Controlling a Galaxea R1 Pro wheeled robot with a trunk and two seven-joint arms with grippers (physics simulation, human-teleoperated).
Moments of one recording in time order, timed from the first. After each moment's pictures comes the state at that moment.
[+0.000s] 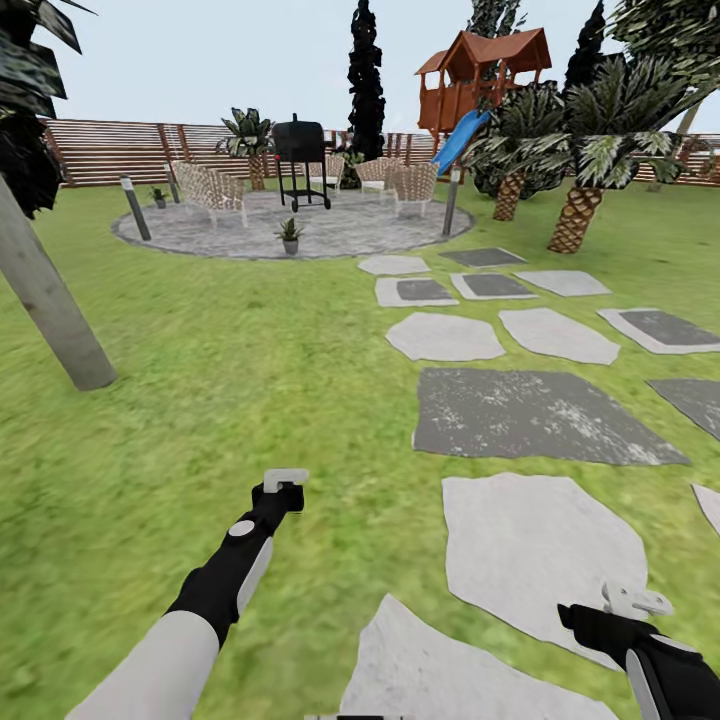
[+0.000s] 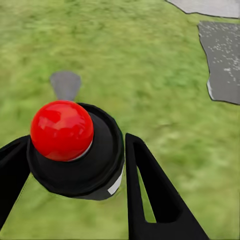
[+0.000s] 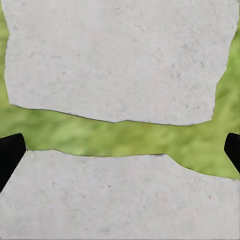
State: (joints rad) left arm -0.67 -0.11 -0.02 -0.68 0.01 0.01 0.00; right arm -0.10 -0.08 -0.33 -1.51 0.01 0.80 0.02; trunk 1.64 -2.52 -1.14
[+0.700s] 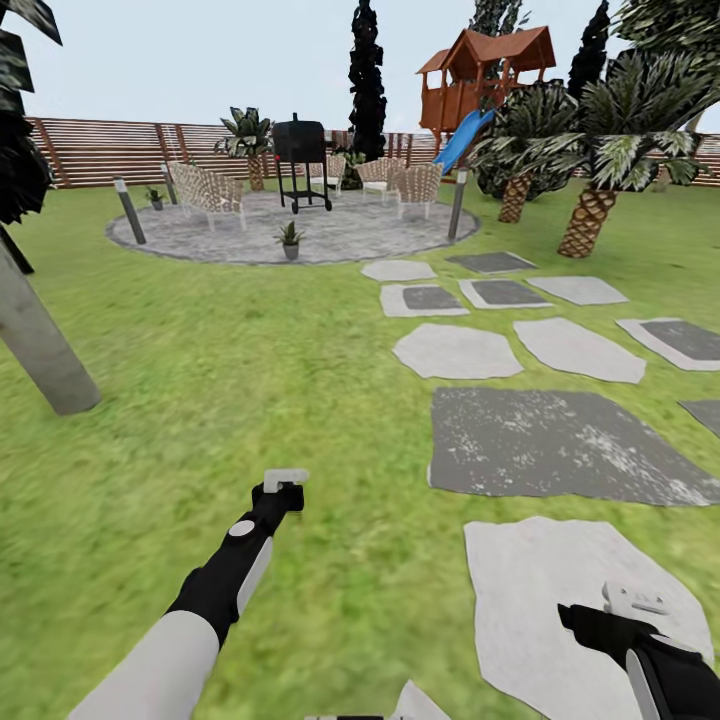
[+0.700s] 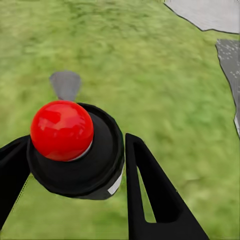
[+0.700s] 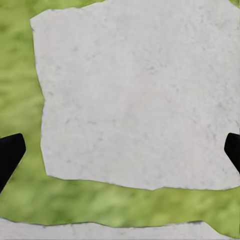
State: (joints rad) left arm -0.67 -0.11 -0.02 -0.68 0.01 0.01 0.00; right arm -0.10 -0.08 -0.33 -1.51 0.01 0.80 0.02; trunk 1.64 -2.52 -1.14
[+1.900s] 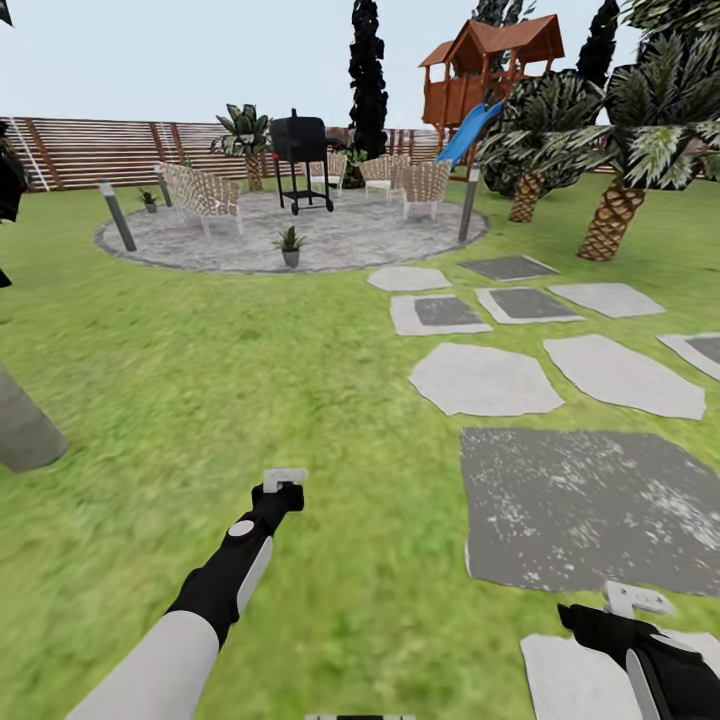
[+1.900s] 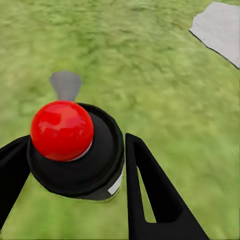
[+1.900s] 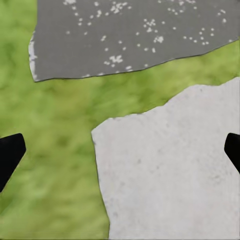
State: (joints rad) left arm -0.67 -0.11 -0.02 -0.68 0.03 0.01 0.00; right arm -0.10 -0.08 -0.33 -1.51 0.01 0.80 0.02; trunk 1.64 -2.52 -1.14
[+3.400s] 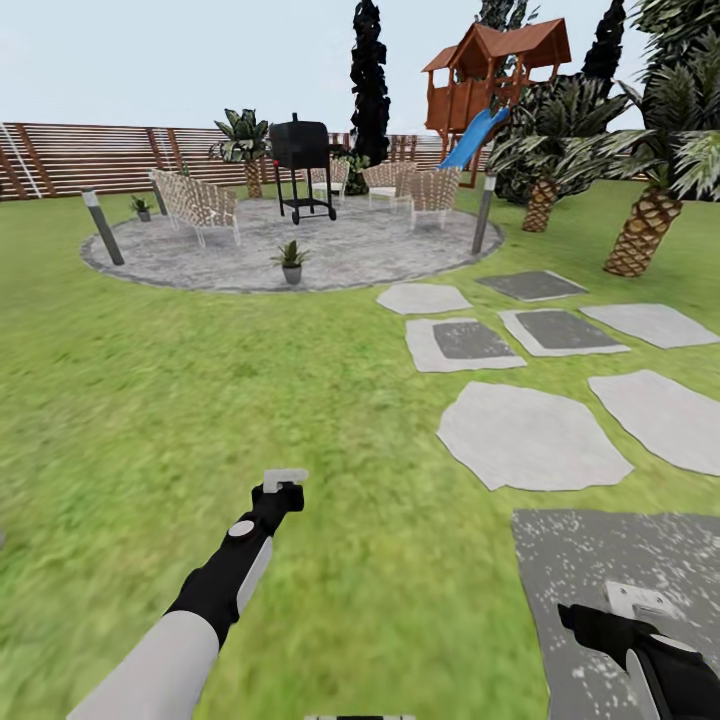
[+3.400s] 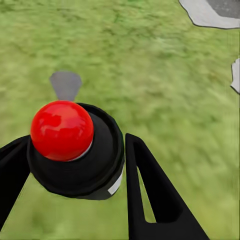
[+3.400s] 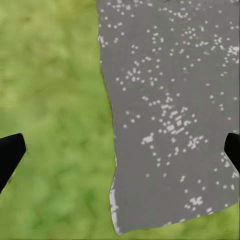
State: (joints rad) left arm -0.67 -0.11 -0.02 -0.68 0.03 0.01 0.00; right arm -0.10 -0.08 -0.33 -1.51 0.01 0.80 0.02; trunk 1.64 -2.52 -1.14
